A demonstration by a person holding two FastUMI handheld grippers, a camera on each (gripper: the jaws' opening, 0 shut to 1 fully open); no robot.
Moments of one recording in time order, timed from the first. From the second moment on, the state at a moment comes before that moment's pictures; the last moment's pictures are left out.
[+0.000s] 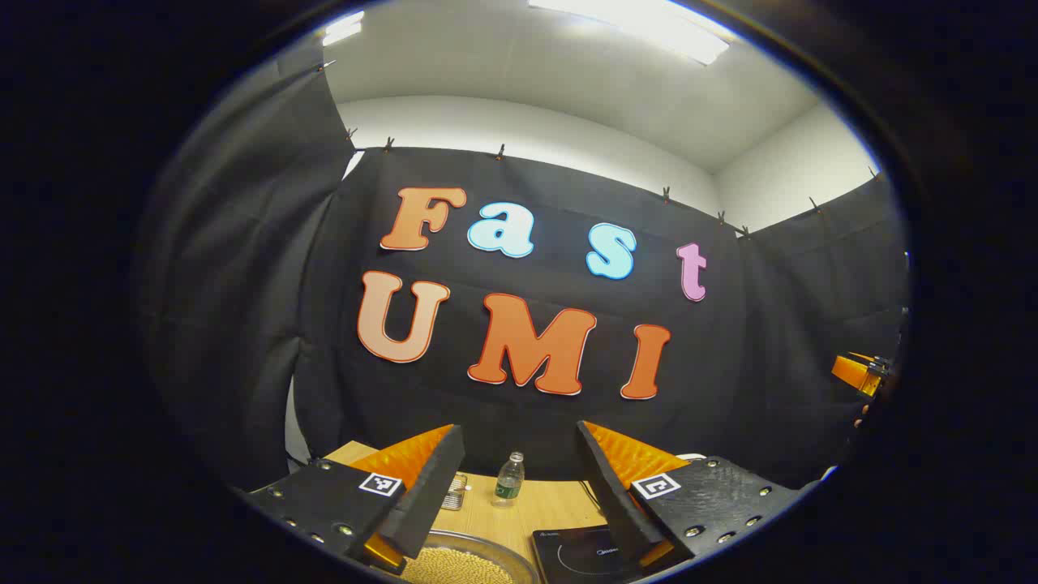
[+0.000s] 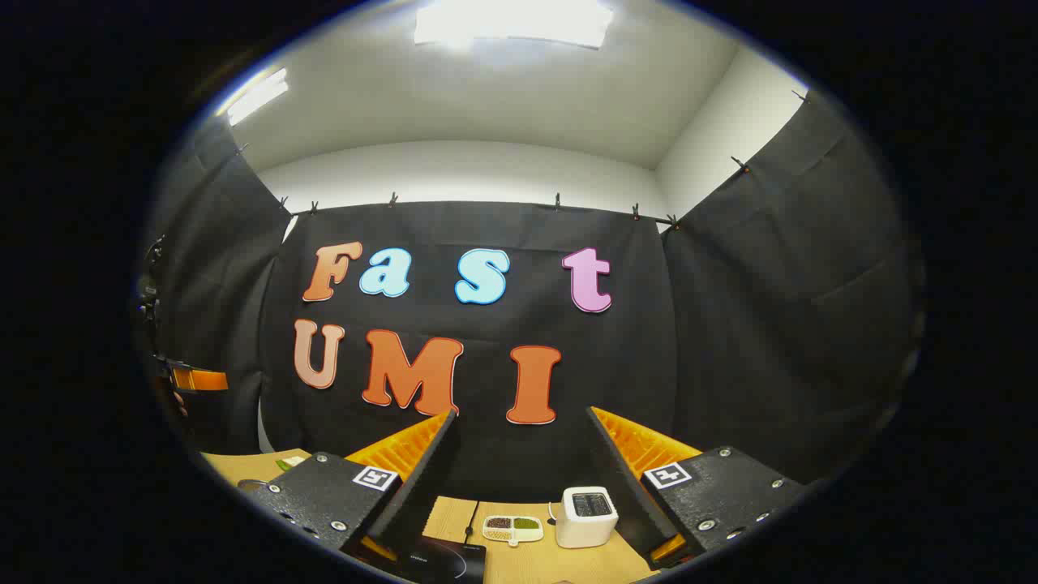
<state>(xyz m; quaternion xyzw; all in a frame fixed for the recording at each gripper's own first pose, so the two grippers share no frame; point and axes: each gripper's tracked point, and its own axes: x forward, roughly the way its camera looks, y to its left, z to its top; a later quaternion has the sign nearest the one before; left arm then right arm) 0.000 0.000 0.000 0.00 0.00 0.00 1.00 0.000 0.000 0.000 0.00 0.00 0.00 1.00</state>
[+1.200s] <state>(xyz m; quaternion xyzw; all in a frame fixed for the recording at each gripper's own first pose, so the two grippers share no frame) -0.003 -0.013 0.008 0.07 -0.02 -0.02 1.00 -0.007 0.001 -0.009 -0.02 -0.01 0.02 1.00</state>
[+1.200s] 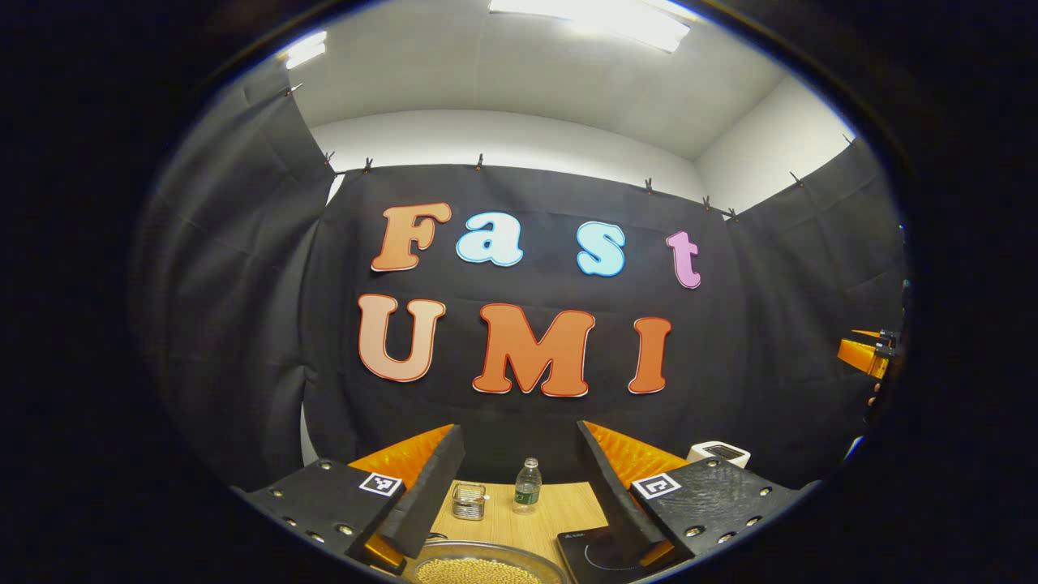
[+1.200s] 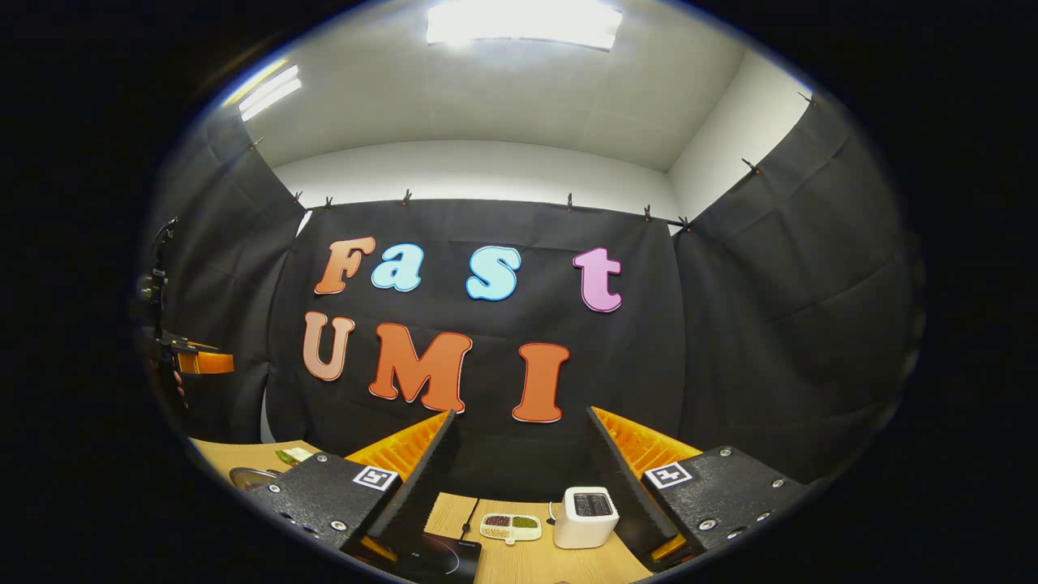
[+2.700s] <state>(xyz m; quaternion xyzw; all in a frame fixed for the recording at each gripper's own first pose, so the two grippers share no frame) -0.076 -0.009 -0.232 0.23 0.31 -0.19 0.90 -0.010 0.042 -0.083 -0.04 0.02 0.04 1.00</state>
